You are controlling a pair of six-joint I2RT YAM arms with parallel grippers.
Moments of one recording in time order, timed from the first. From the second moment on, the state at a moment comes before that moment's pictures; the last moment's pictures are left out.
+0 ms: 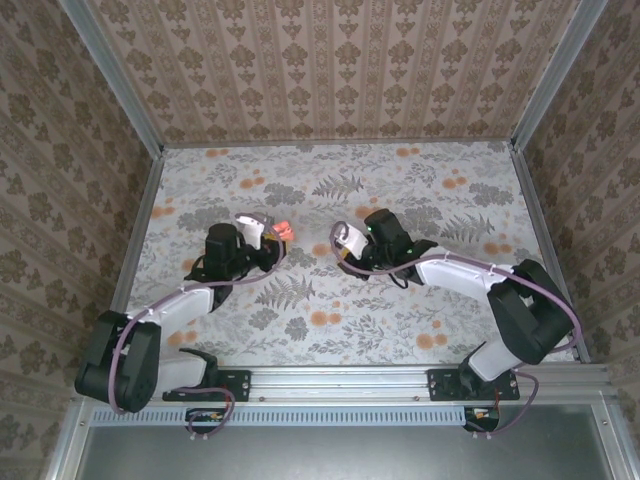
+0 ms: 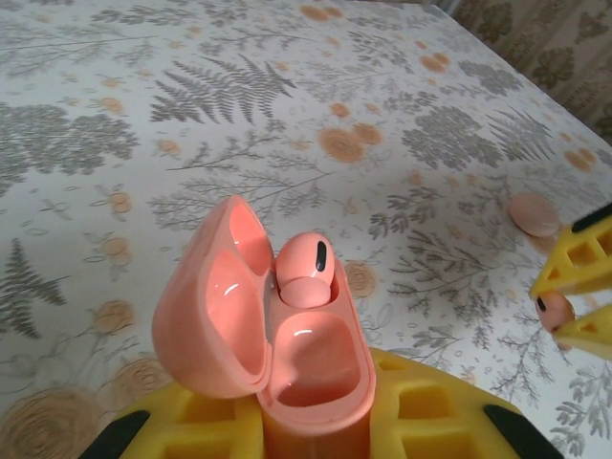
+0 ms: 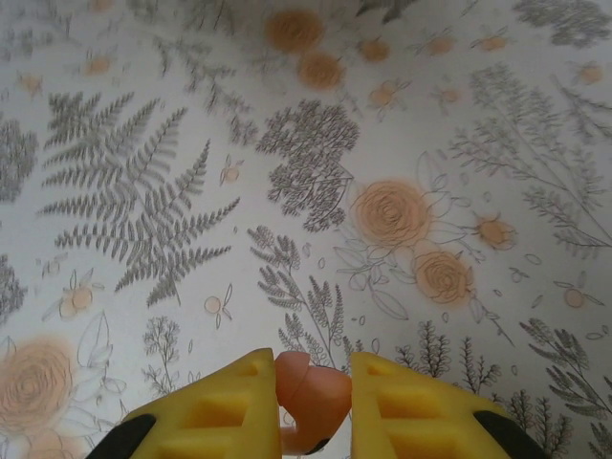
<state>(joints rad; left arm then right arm) -0.38 1.25 0.45 0.36 0.47 -0.15 0.59 1.52 0.82 -0.03 -0.32 -0.30</state>
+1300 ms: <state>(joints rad) -0.52 1.51 0.55 0.63 0.70 -0.11 0.55 1.43 0.65 0.46 -0.38 -0.01</state>
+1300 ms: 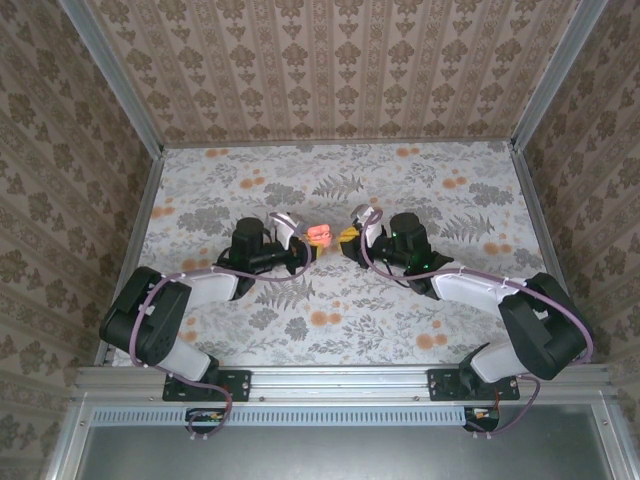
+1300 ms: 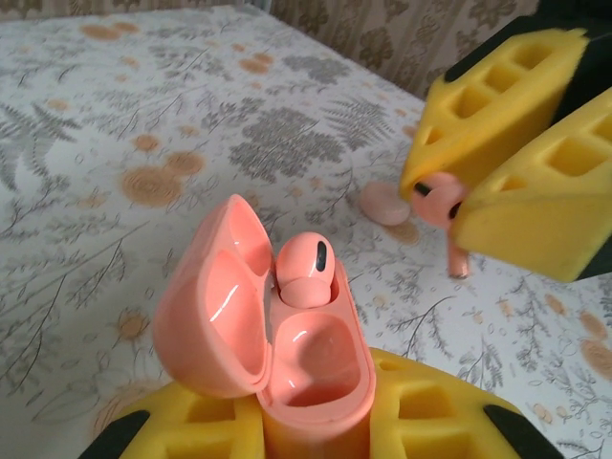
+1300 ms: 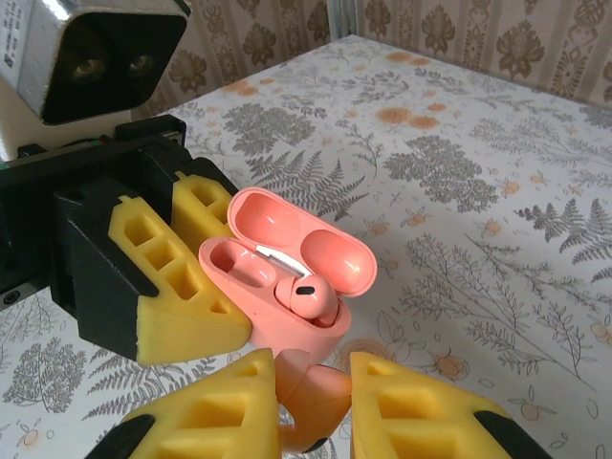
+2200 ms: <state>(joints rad) -0.54 1.50 0.60 0.69 0.82 -0.07 0.51 1.38 0.70 0.64 -0.54 0.00</state>
